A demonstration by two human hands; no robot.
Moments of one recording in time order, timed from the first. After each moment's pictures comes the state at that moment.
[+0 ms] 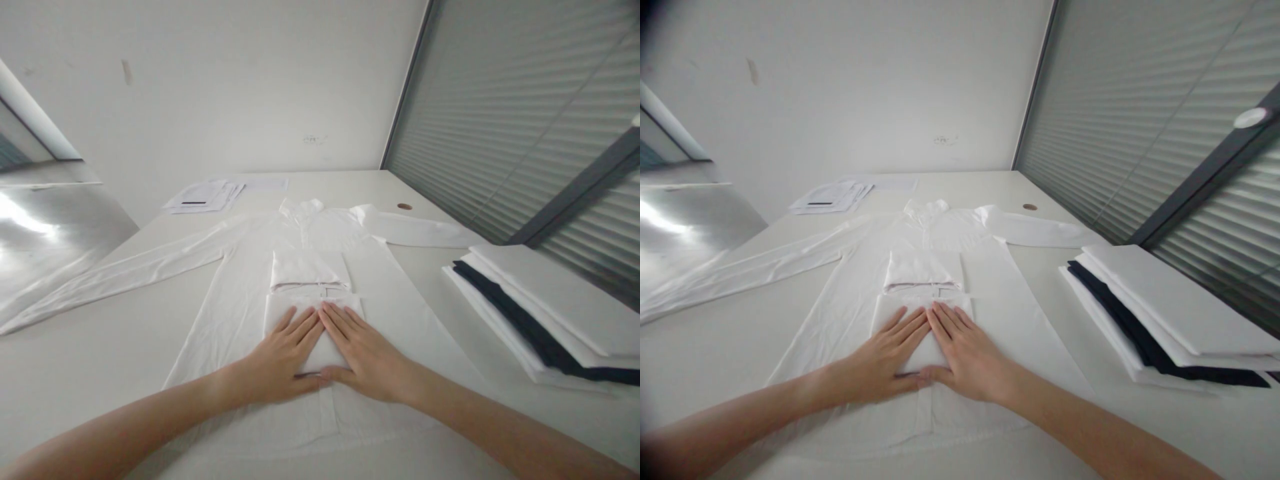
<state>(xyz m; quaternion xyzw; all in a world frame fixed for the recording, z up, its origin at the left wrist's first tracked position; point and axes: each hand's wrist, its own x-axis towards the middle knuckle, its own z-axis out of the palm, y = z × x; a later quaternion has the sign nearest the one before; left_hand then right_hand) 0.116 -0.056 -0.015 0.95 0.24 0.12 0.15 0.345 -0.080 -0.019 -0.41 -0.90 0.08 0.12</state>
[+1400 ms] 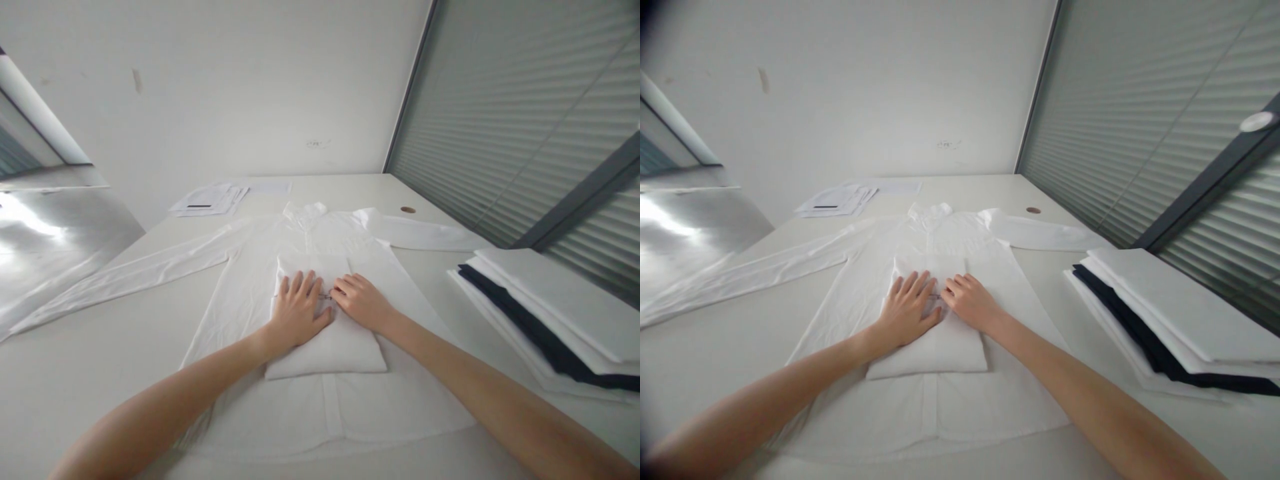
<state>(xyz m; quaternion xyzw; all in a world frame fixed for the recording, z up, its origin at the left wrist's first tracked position) 0.156 0.001 -0.027 0.87 0.44 0.19 -0.07 0.357 0.008 -0.013 -0.36 -0.90 -0.23 0.07</state>
